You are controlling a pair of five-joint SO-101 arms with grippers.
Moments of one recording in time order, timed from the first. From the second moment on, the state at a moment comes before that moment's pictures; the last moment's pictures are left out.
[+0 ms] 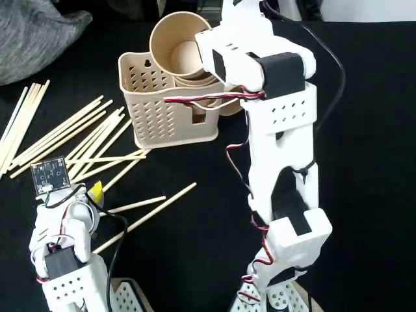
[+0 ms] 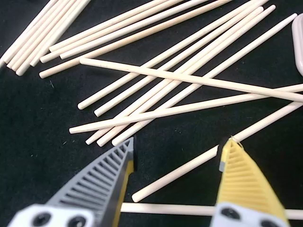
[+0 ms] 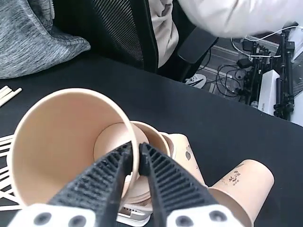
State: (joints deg) left arm -27.2 -103.2 96.0 58.9 -8.0; right arm -17.5 13.6 -56.0 86.4 5.8
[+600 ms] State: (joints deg) left arm -27.2 -103.2 96.0 58.9 -8.0; right arm -17.5 14.3 -56.0 88.0 6.0
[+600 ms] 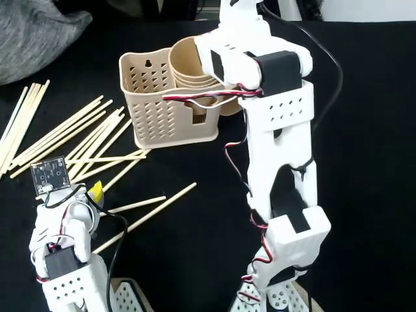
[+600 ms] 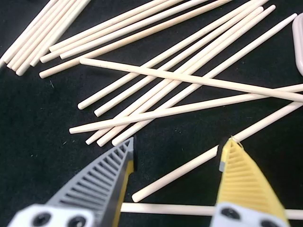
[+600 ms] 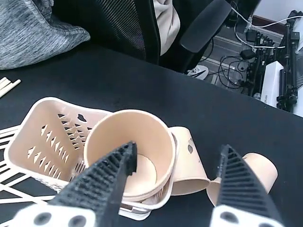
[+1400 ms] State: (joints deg) left arm -27.2 -103.2 96.0 58.9 -8.0; right arm 6.4 4.6 5.9 60.8 56.3
